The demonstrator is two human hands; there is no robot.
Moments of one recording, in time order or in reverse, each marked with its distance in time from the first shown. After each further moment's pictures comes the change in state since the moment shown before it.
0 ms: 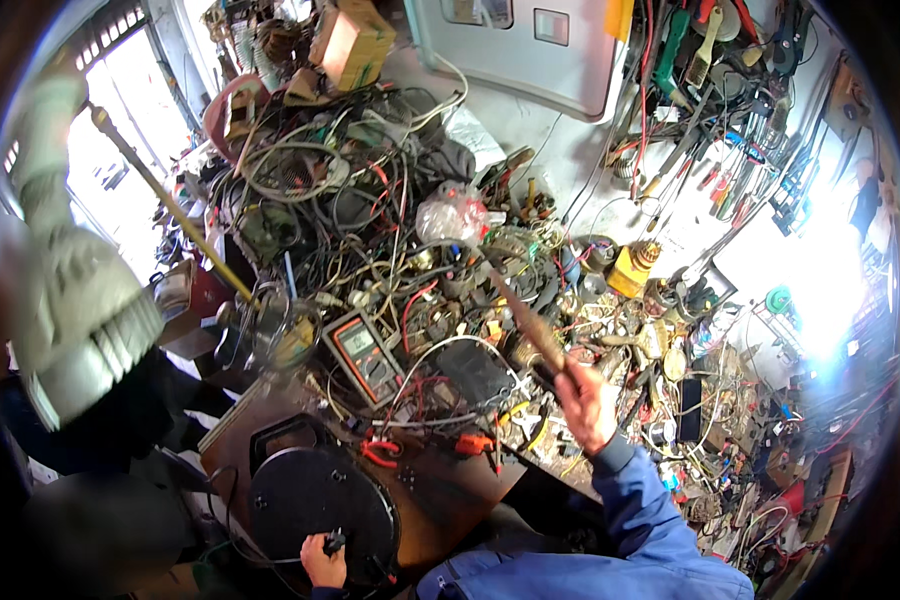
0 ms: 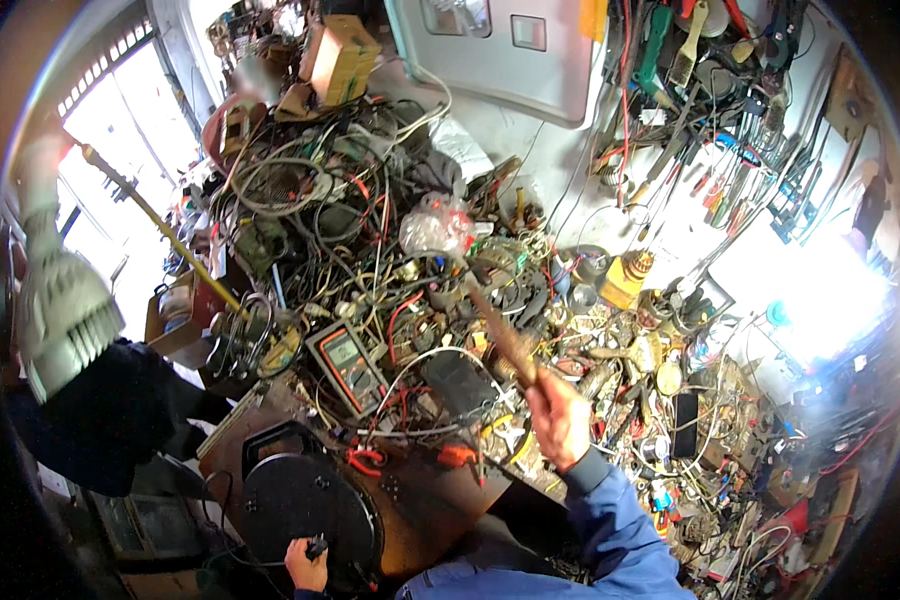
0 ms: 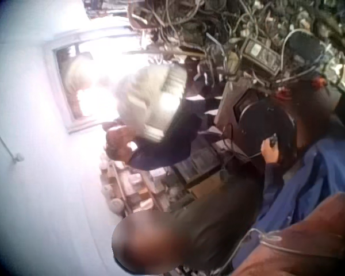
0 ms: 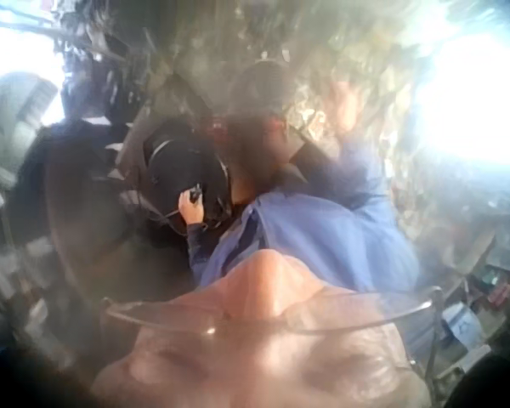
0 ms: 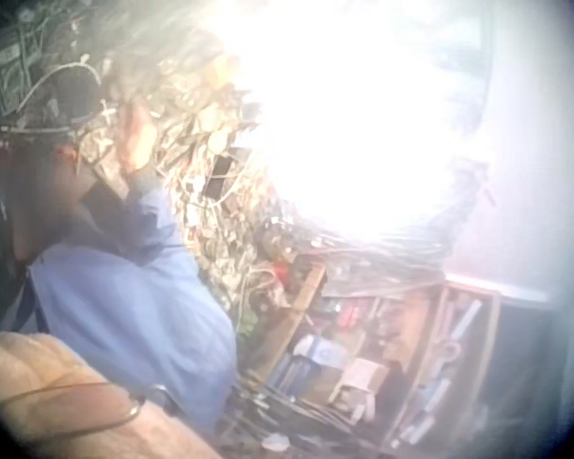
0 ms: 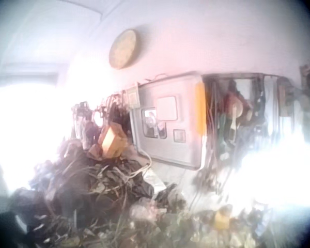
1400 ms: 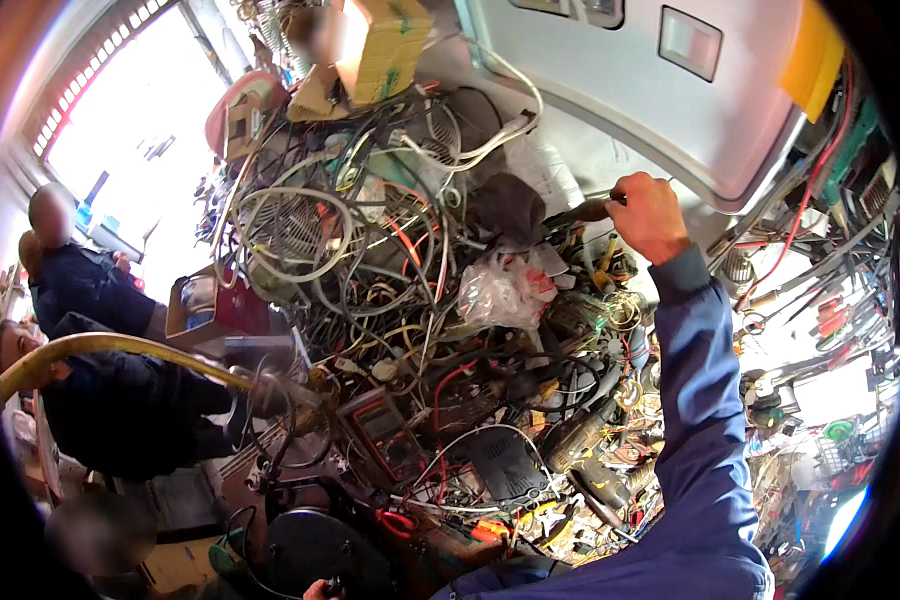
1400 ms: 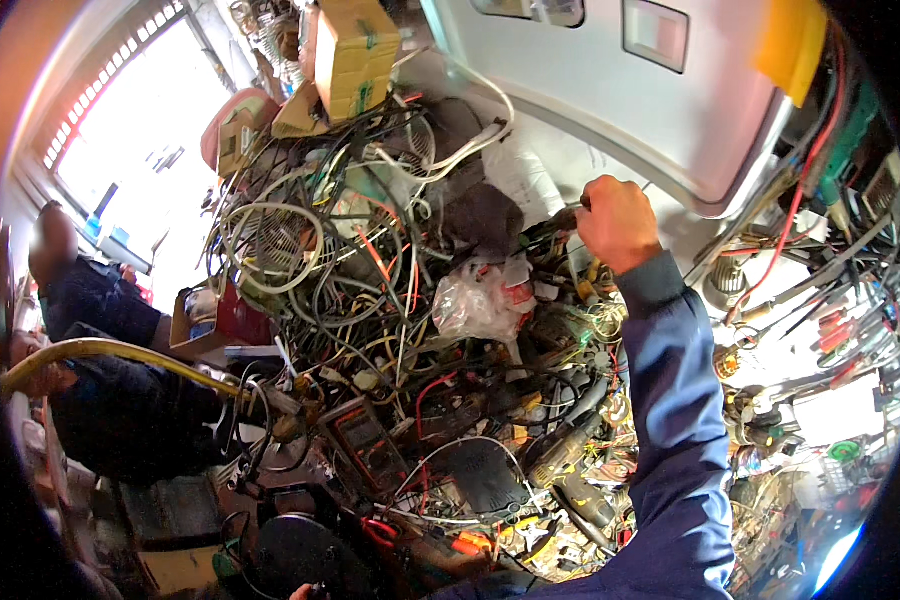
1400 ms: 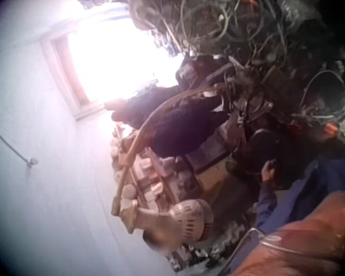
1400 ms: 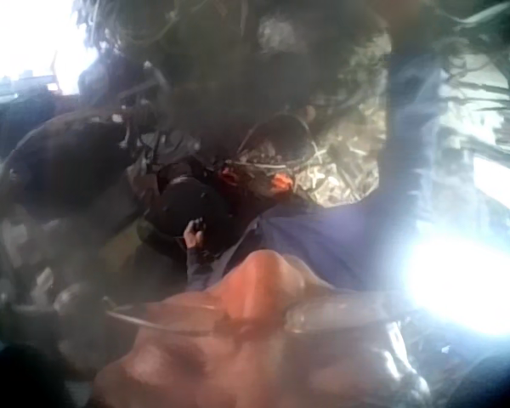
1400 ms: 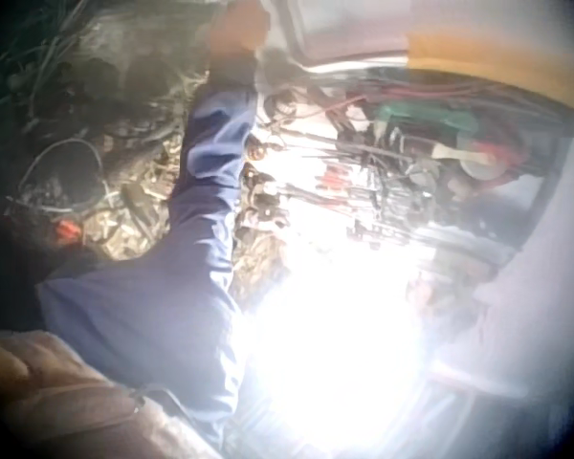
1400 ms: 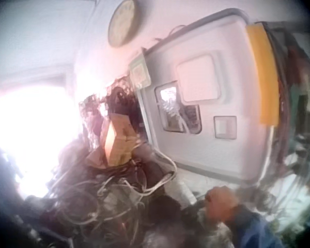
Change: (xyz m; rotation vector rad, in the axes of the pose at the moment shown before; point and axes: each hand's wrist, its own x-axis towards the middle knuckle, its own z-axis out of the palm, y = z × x) left_hand 0.014 -0.028 0.012 -0.374 -0.237 -0.429; right_hand 0.481 0.009 0.042 -0.538 -0.028 -0.325
